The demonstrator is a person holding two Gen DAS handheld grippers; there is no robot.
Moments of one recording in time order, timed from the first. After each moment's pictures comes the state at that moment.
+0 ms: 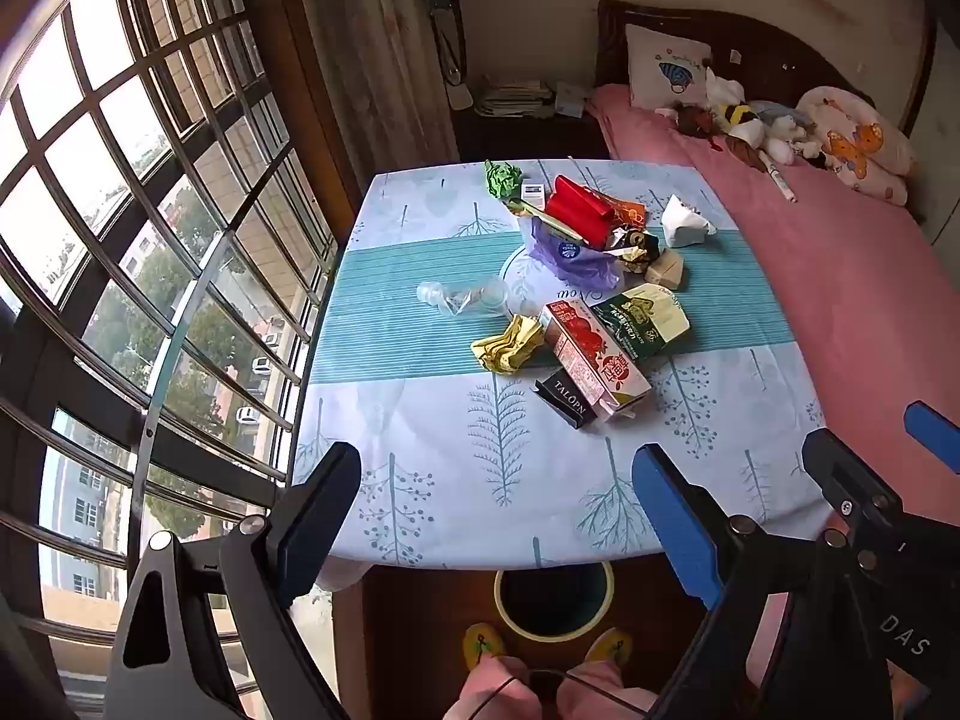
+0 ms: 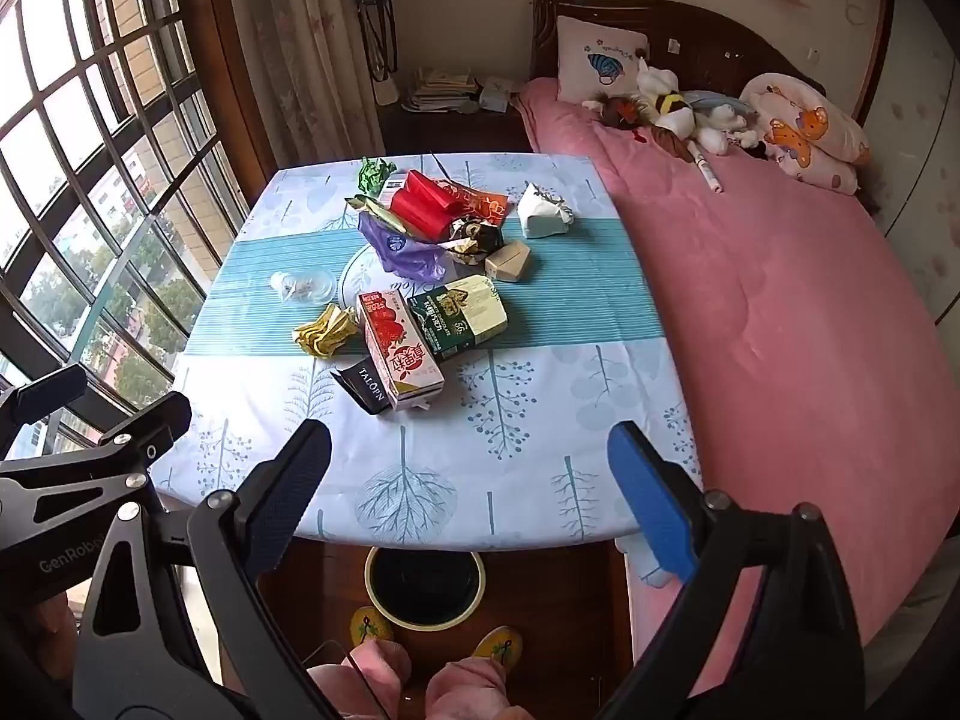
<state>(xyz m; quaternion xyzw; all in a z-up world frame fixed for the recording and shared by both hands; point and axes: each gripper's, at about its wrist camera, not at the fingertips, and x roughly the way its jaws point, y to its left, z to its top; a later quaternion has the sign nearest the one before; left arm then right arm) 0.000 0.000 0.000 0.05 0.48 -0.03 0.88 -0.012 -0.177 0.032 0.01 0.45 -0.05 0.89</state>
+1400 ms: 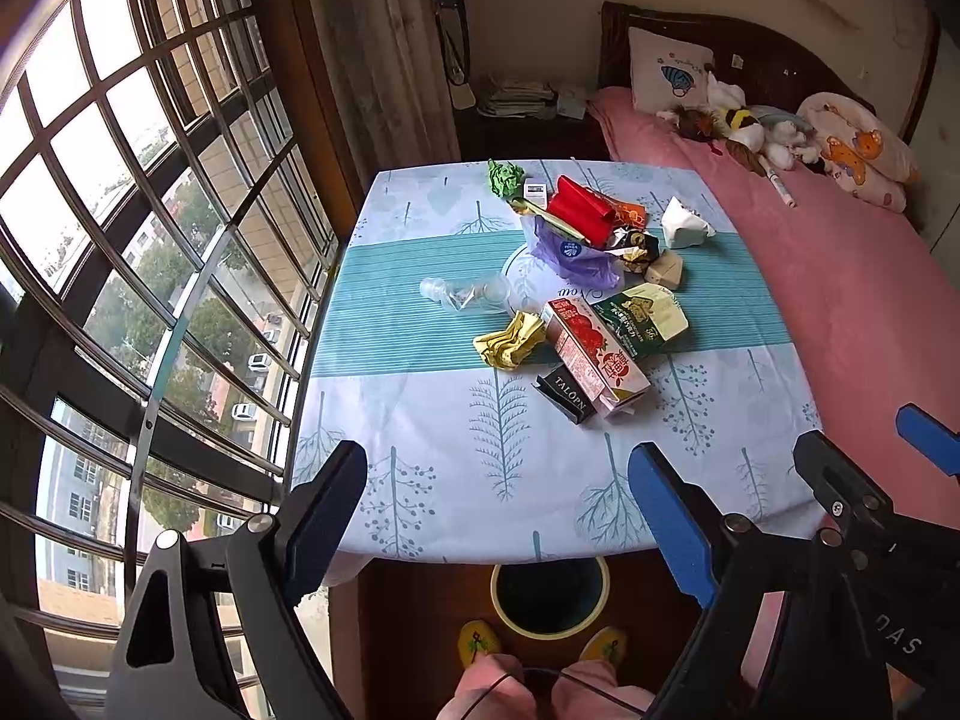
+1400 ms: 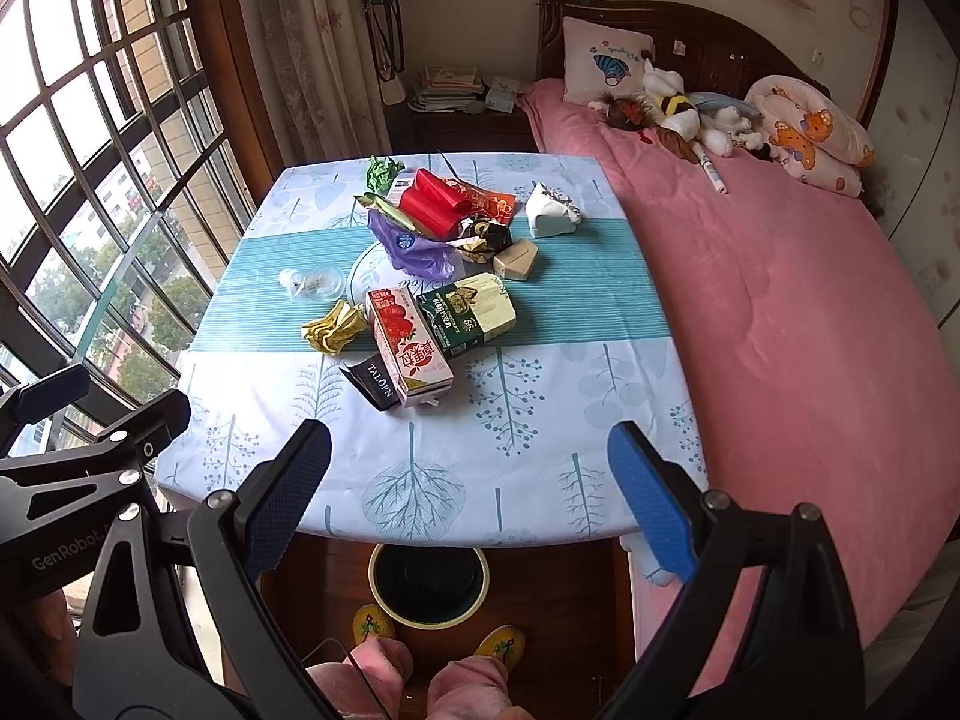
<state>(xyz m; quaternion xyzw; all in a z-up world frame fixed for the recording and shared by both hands) -0.001 0.015 0.007 0.04 0.48 -0.03 0.87 -0.014 -0.174 0.029 0.01 0.45 -0.05 0.89</state>
